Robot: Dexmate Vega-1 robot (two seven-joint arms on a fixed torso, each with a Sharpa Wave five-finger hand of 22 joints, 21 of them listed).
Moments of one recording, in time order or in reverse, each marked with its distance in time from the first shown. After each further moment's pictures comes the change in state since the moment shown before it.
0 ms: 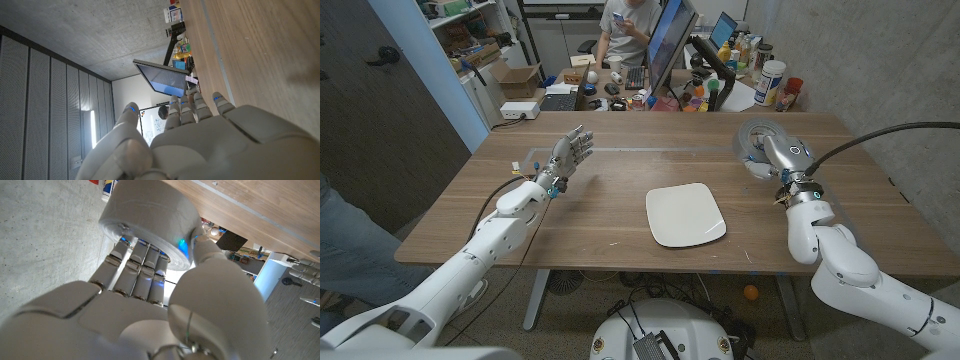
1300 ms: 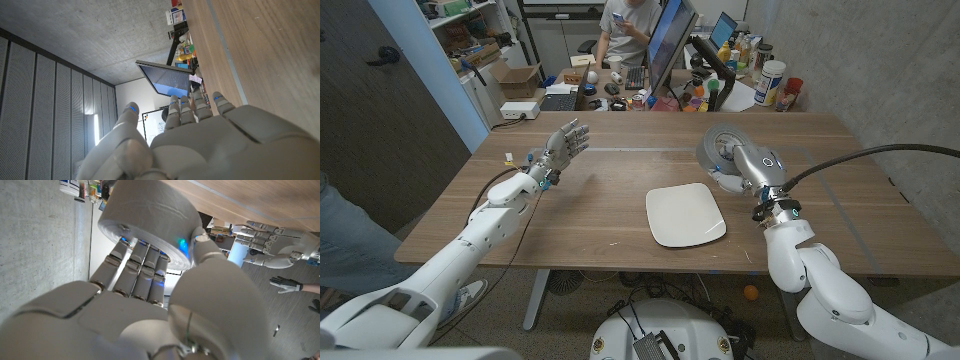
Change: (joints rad) left arm -0.073 0.005 0.001 0.099 -0.002 -0.015 -0.100; left_hand 0.000 0.000 0.004 -0.004 0.000 0.000 0.000 0.000 0.000 0.000 0.000 0.000 0.000 0.000 0.000 0.000 0.000 0.003 0.003 0.000 0.000; right arm -0.093 0.102 -0.036 -0.108 -0.117 0.108 0.033; right_hand 0.000 0.000 -0.008 0.000 -0.001 -0.002 -0.002 0.000 -0.004 0.000 0.000 -0.008 0.003 0.000 0.000 -0.011 0.008 -0.003 -0.004 -0.006 0.000
